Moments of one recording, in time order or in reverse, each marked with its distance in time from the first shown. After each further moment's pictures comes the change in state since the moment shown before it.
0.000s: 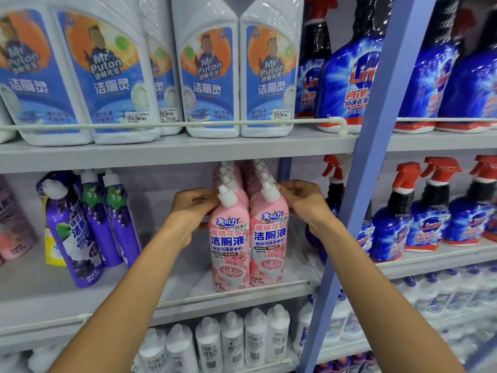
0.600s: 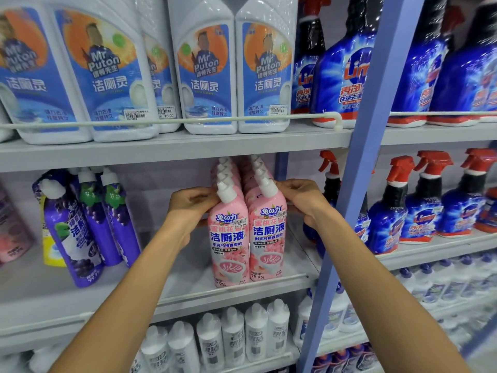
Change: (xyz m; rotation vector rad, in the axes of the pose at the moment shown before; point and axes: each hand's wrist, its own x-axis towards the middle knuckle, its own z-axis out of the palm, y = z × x) left_hand -0.005 -0.003 -0.002 -0.044 0.011 0.041; right_hand -0.001 -0.007 0.002 0.073 0.004 0.144
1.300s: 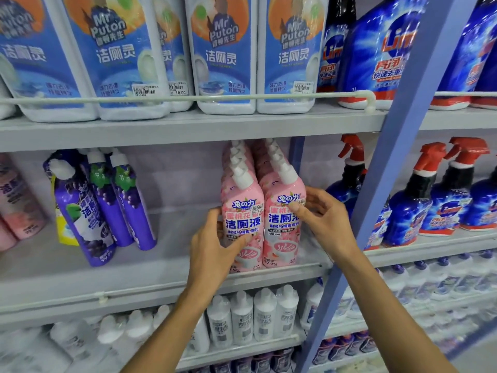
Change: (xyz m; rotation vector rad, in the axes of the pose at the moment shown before) left_hand -0.075 -0.068 0.007 0.468 0.075 0.261; right_hand -0.049 0.062 -0.013 -0.167 0.001 -0.374
